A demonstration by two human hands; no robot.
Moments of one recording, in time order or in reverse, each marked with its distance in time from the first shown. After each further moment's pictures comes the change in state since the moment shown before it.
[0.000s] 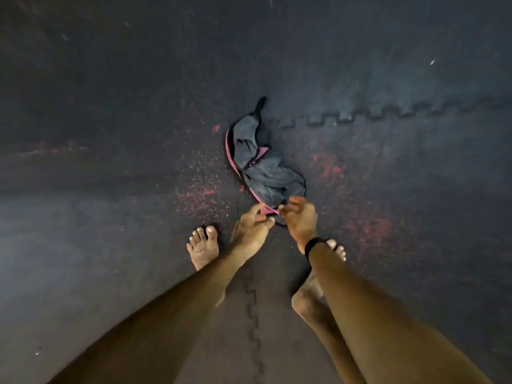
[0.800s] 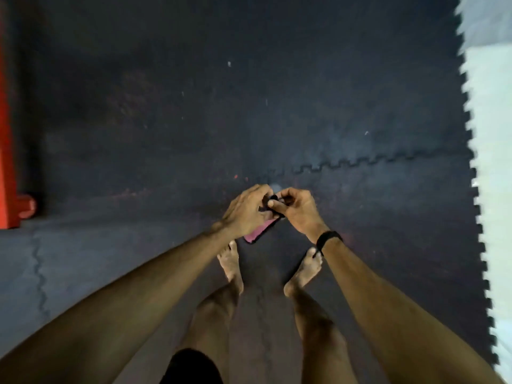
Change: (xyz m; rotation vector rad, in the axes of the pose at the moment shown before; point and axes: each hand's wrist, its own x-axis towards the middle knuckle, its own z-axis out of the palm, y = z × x) left_hand -0.227 0.233 -0.133 0.549 0.000 0.641; right_hand -0.208 -0.211 -0.132 0.059 -0.213 -0.411
